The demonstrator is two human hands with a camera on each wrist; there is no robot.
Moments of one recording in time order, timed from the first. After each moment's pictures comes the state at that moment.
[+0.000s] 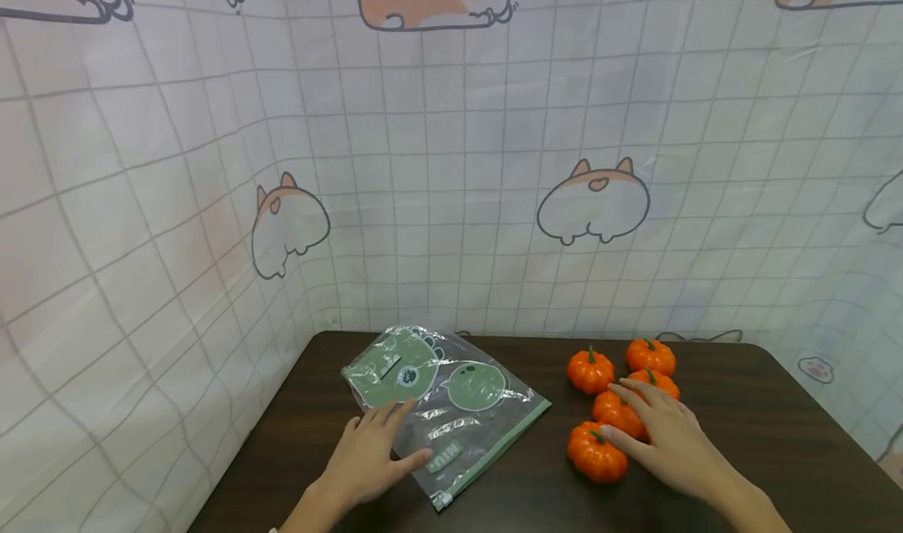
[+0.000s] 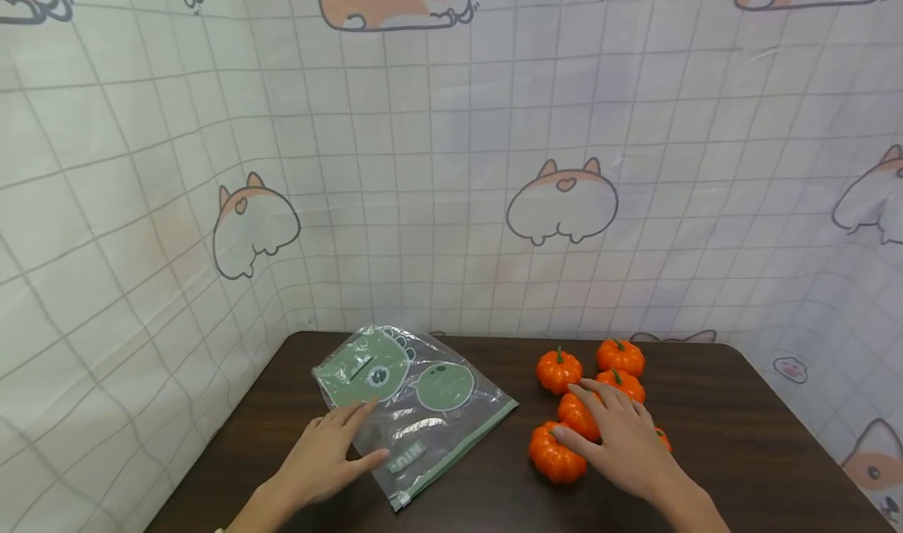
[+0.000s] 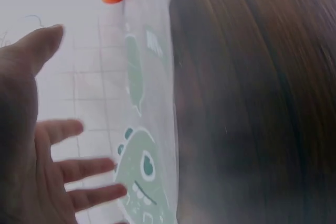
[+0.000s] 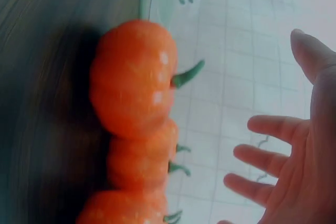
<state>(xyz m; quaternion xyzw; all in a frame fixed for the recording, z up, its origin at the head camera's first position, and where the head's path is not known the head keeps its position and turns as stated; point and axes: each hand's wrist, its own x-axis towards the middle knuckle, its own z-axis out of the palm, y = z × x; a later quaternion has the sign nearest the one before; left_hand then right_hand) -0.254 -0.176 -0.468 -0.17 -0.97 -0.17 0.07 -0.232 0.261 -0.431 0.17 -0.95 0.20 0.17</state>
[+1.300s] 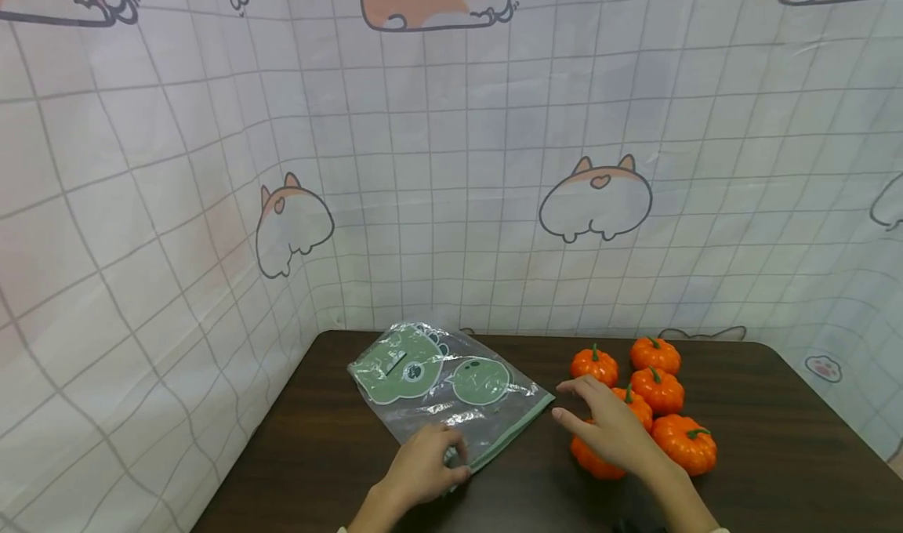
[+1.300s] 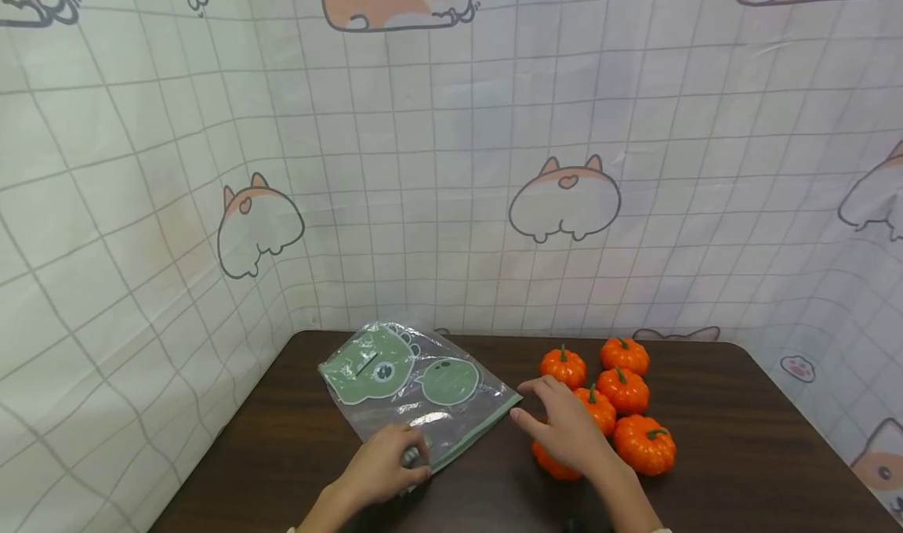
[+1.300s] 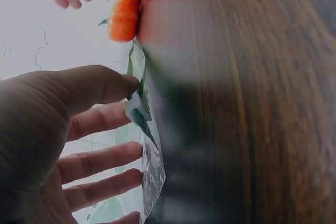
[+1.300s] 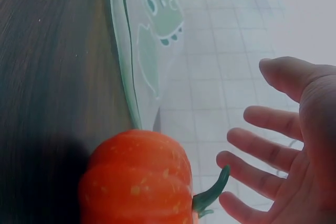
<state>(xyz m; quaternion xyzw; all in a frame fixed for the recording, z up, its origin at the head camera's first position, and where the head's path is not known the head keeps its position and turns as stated) -0.263 -0.113 -0.496 -0.25 -0.94 -0.20 0.08 -0.269 0.205 -0.449 0.18 -0.92 0.33 0.11</state>
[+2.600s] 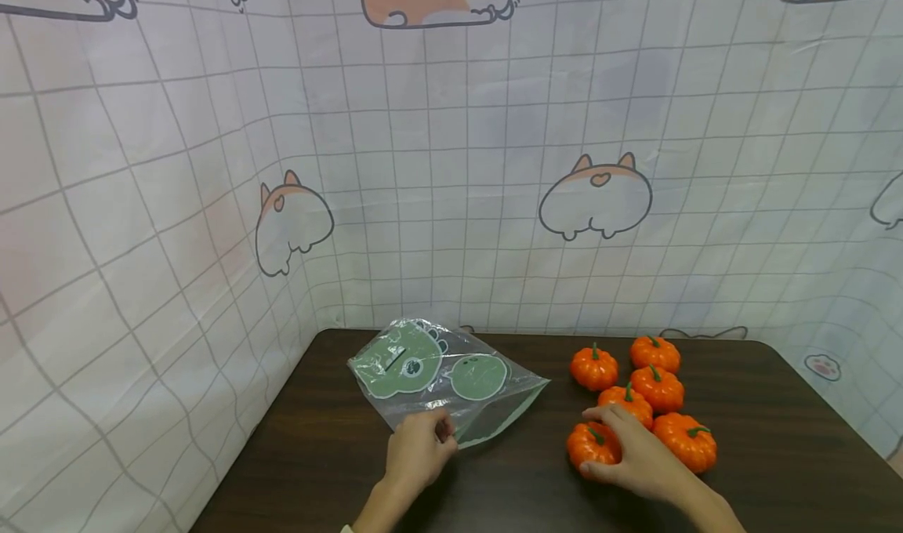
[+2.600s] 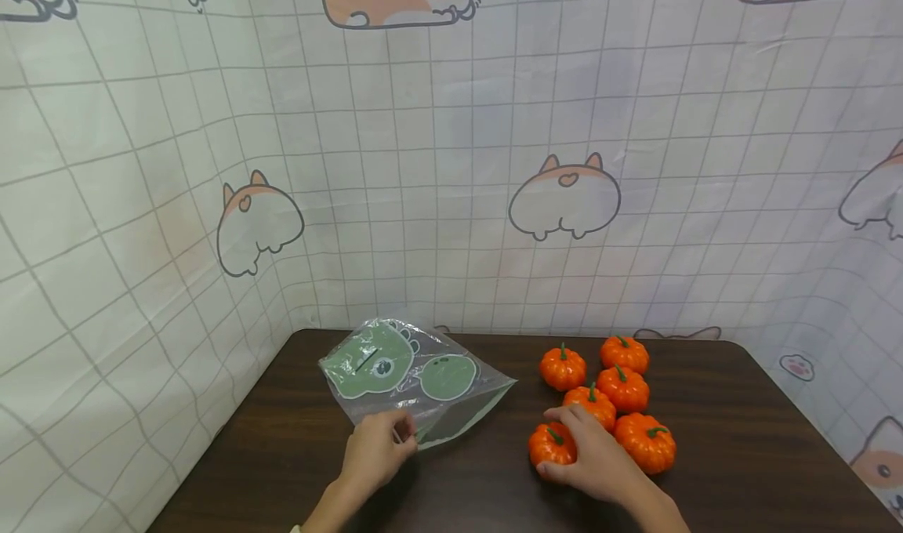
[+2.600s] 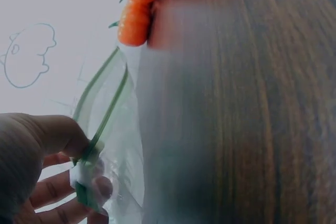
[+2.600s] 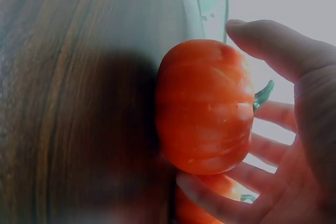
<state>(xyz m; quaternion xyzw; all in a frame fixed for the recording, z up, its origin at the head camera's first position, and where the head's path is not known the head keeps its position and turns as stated) -0.261 -0.103 -0.489 -0.10 -0.94 -0.27 0.18 -0.250 0.248 -0.475 0.20 -0.93 0.30 0.03</state>
